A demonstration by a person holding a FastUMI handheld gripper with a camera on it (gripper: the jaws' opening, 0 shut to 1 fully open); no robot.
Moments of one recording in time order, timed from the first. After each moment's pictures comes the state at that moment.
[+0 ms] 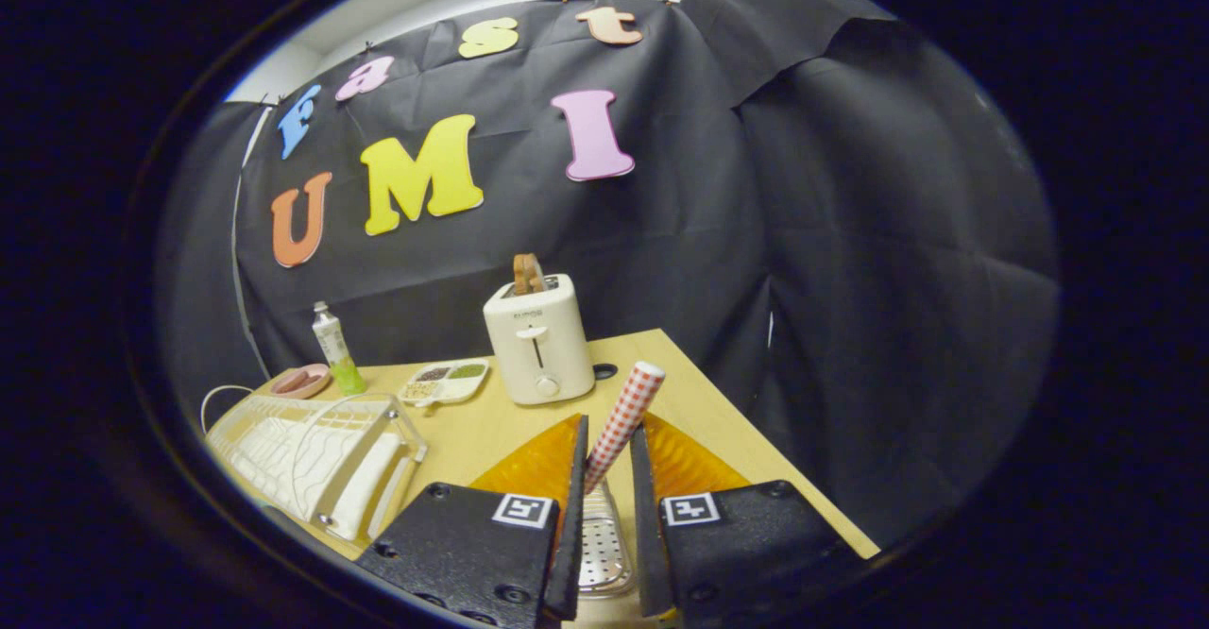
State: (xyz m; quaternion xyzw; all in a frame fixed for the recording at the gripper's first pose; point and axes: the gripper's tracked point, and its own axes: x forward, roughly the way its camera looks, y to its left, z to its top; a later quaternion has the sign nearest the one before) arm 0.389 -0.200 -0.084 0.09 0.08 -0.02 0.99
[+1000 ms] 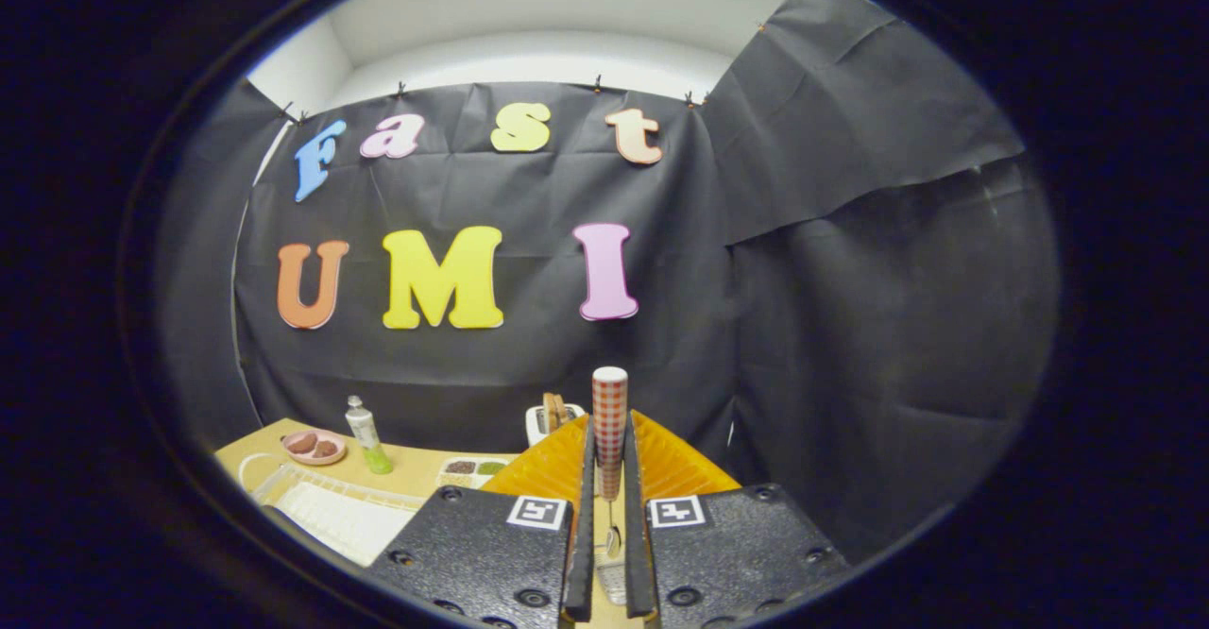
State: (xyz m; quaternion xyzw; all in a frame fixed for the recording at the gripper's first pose) arm 0.245 -0.125 0.112 0.05 -0.06 -0.09 0.99
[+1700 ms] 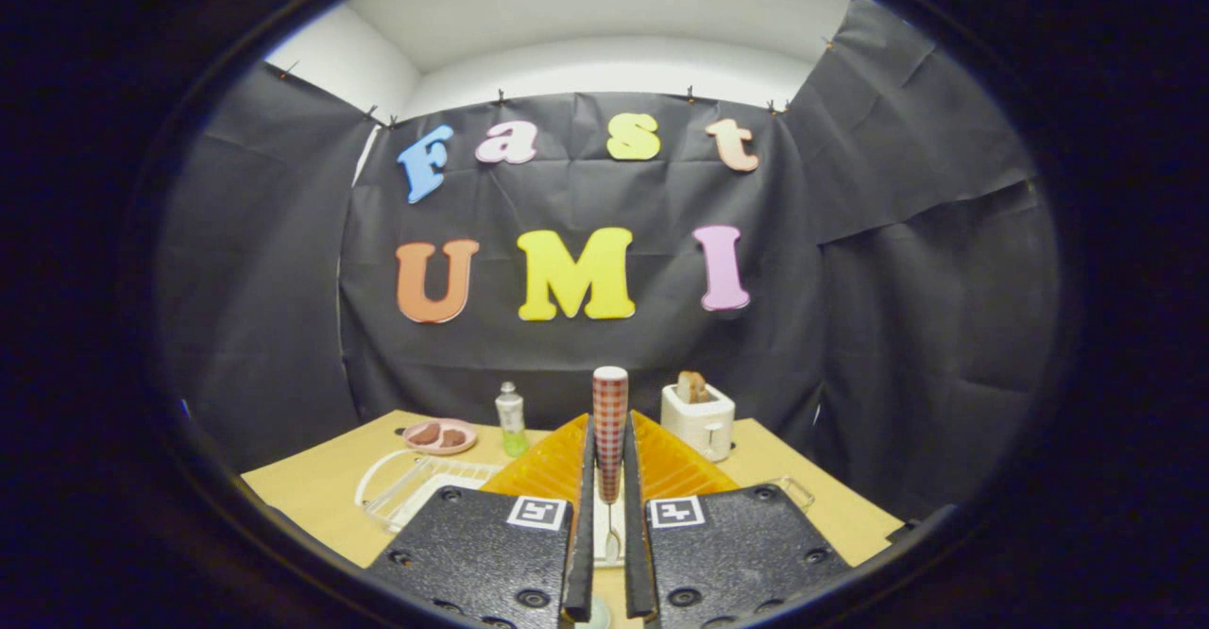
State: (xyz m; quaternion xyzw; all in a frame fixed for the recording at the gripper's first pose) arm 0.142 0.084 0.047 0.02 -0.04 0.04 1.00
